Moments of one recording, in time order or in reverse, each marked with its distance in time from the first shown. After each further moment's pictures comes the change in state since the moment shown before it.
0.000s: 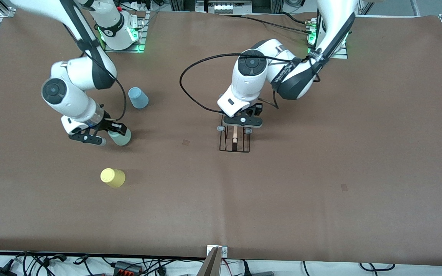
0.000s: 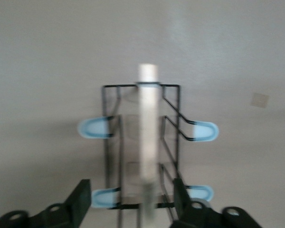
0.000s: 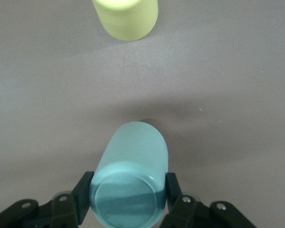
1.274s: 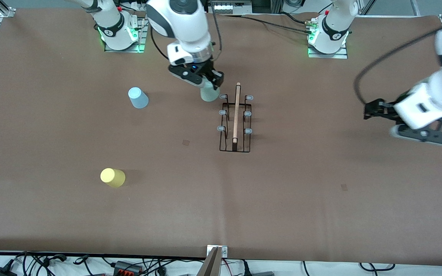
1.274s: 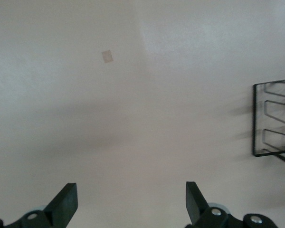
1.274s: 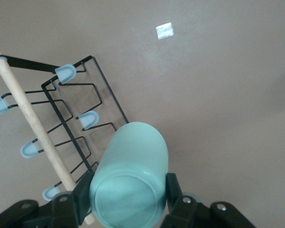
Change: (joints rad) left arm 0.662 -0.231 0.004 0.191 -0.145 -0.496 0.793; right arm 0.549 0.043 0.174 0.300 -0.059 -0.139 1.094
